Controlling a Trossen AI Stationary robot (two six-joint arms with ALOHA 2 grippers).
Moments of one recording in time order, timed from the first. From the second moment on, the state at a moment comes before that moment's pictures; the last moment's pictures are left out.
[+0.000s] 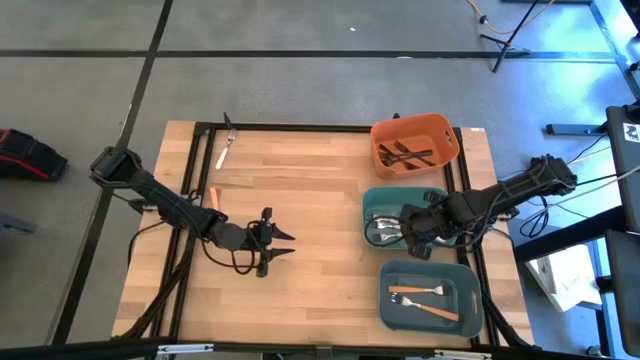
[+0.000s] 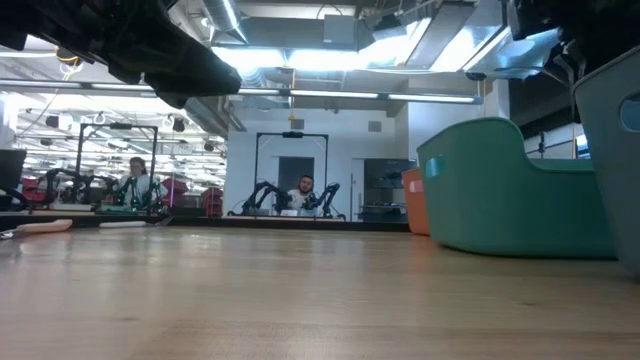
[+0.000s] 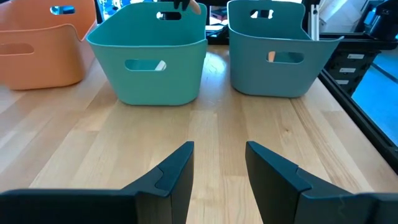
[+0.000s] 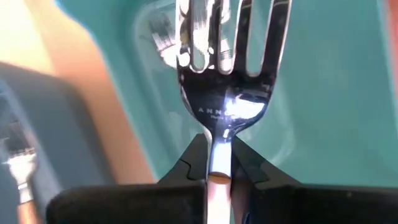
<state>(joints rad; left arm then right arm) -0.44 1.32 0.47 0.49 -0.46 -0.20 0.39 1.26 1.07 -1.29 0.18 0.70</state>
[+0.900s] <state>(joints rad) -0.45 1.32 0.47 0.48 -0.46 -0.20 0.87 1.40 1.25 -1.12 0.19 1.09</state>
